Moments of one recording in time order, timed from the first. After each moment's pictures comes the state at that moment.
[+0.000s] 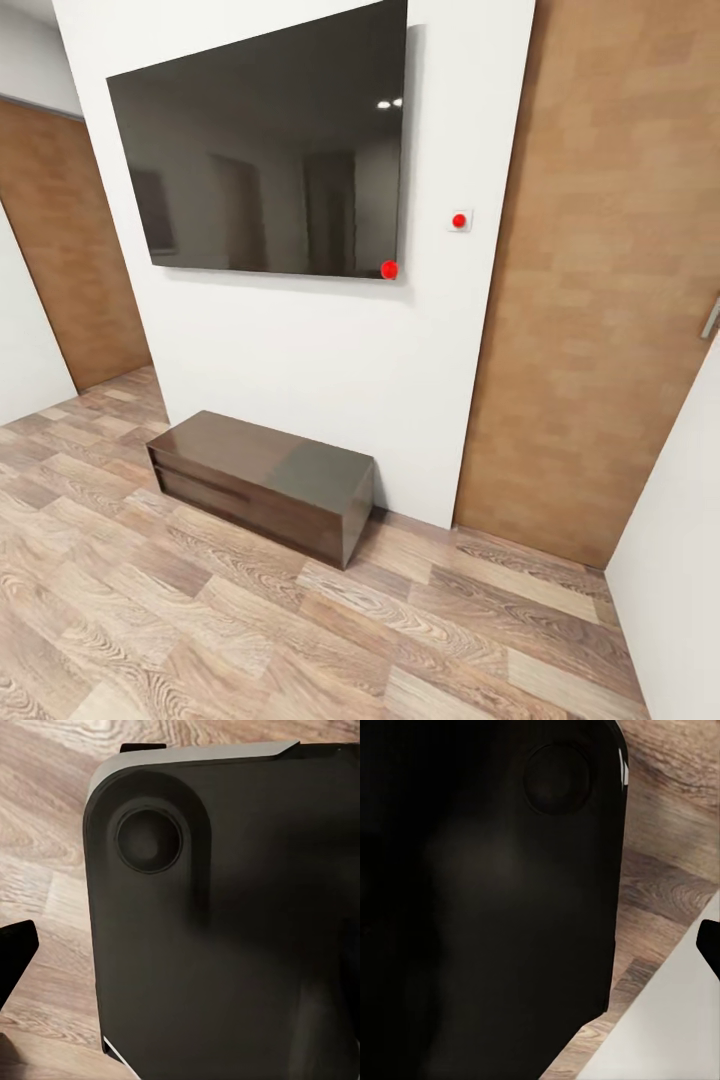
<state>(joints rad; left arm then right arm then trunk) 0.00 -0.01 0.00 -0.07 0.00 0.00 -0.01 0.00 0.00 -0.01 0.00 0.00 0.00 0.00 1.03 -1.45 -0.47</state>
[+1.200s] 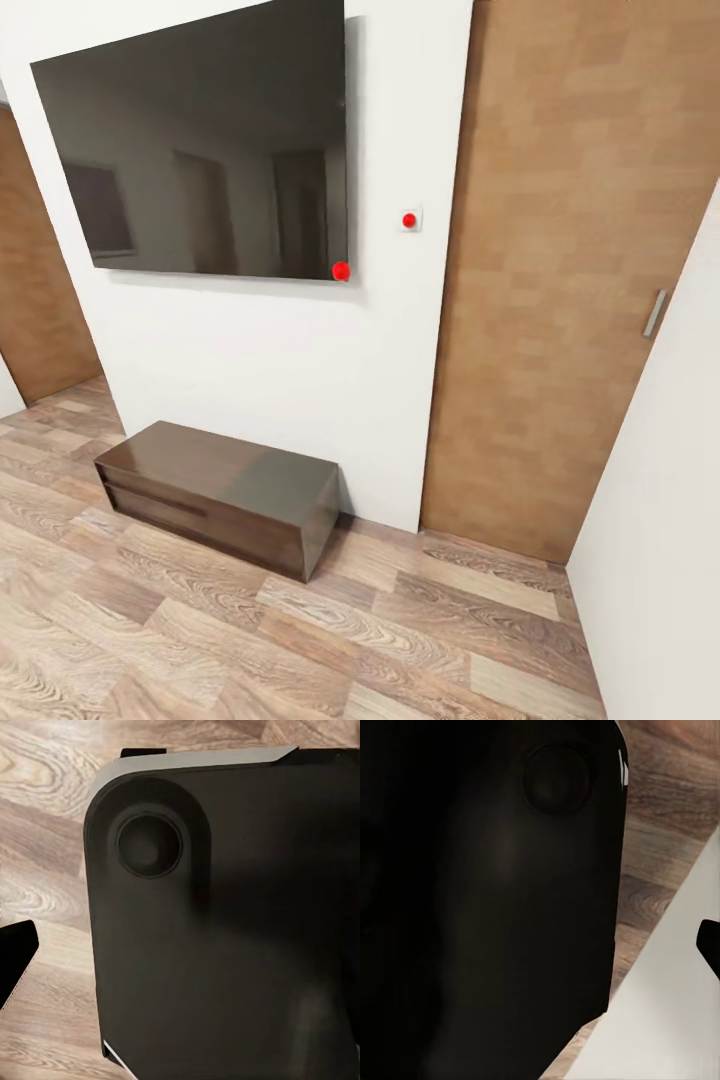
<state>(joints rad) 0.00 -0.01 0.00 -0.07 0.00 0.00 -0.01 0.00 0.00 0.00 0.00 0.00 0.00 0.00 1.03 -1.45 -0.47</state>
